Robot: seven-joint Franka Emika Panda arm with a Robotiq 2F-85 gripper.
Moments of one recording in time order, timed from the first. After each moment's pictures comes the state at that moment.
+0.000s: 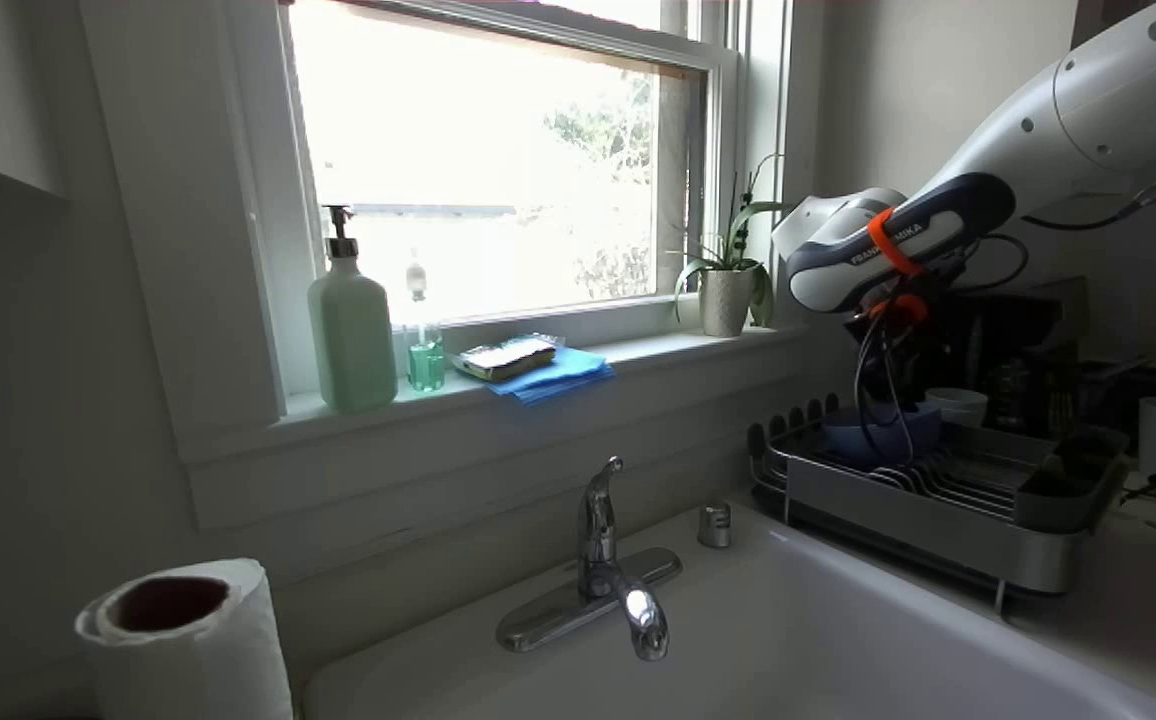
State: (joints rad) arm -0.36 0.72 -0.25 -1.21 -0.48 1.62 0.11
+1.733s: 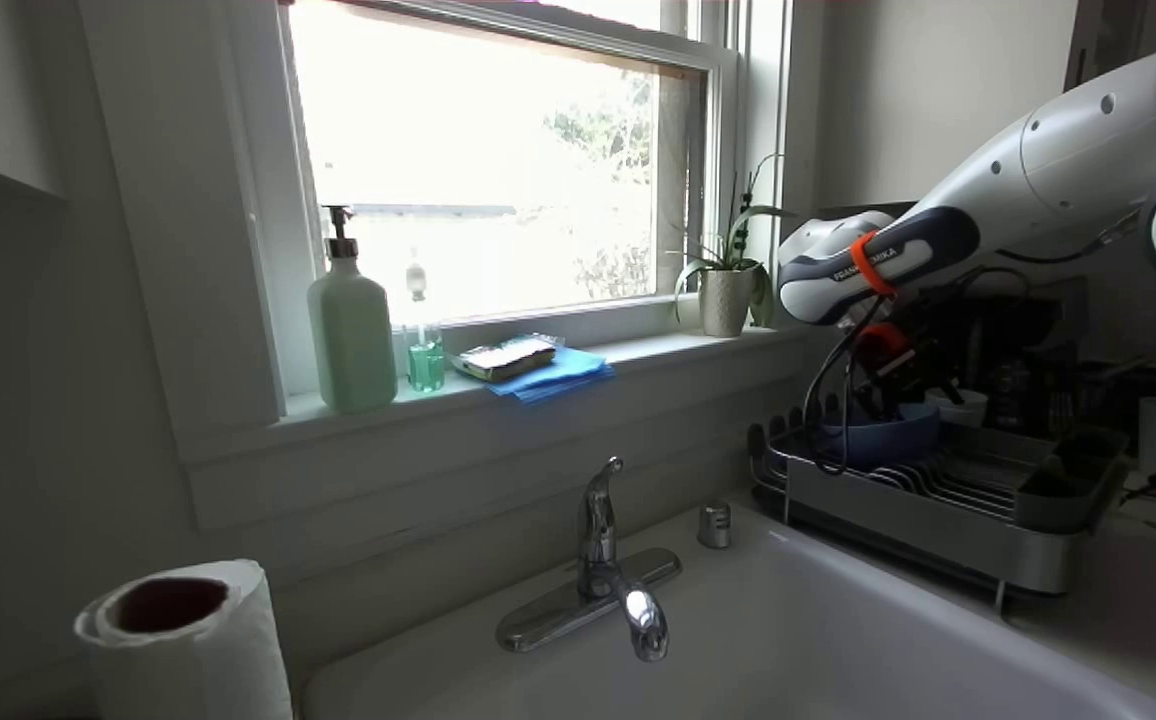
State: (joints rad) arm -0.39 0.86 -0.29 -1.04 -0.32 1.50 0.32
